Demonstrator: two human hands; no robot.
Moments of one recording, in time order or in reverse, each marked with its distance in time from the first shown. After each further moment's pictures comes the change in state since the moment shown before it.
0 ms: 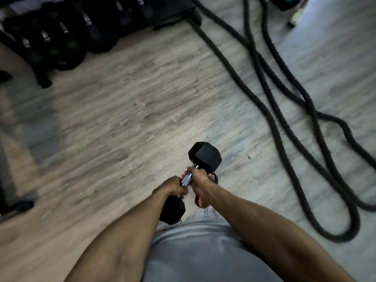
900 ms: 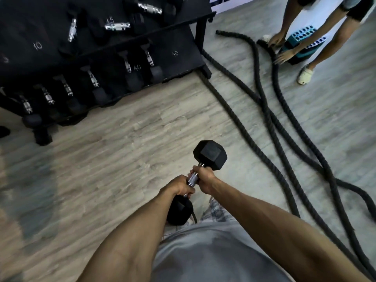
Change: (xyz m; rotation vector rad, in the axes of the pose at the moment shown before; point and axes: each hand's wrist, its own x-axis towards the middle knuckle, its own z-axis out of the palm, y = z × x) left_hand 0.156 0.245 -0.422 -0.032 0.026 0.058; right_hand 0.151 -0.438 0.232 -0.043 -0.041 -0.110
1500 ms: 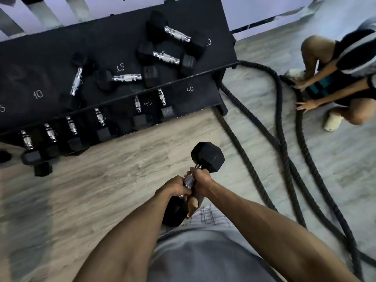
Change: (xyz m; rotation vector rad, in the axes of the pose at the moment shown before) left_hand 0.166 0.145 -0.314 -0.015 0.077 -0.005; right_hand 0.184 -0.289 0.179 -0.046 -0.019 0.035
